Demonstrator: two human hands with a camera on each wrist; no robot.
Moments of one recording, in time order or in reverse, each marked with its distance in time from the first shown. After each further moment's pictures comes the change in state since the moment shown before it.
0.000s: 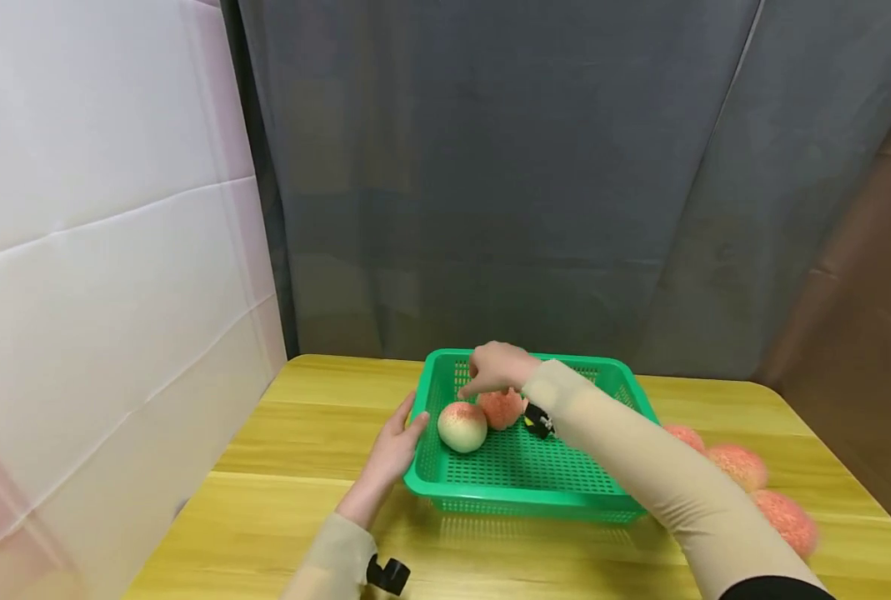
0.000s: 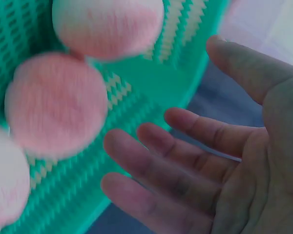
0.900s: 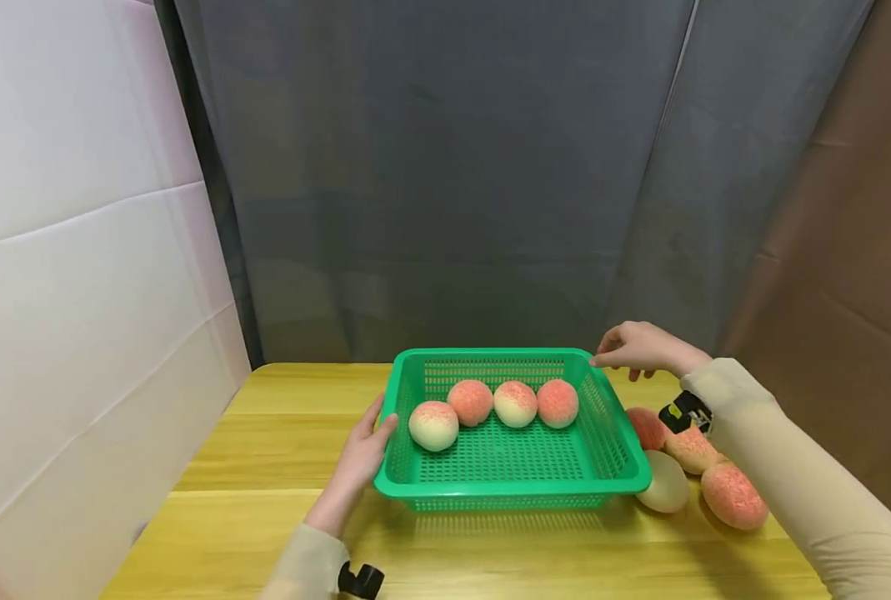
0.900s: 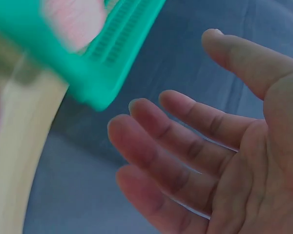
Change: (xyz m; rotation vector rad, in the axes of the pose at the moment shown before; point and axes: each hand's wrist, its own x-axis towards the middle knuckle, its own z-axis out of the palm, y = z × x) left_hand 0.003 -0.001 -0.020 0.021 -0.019 -0.020; right_hand -0.142 0.156 -0.045 0.256 0.153 0.163
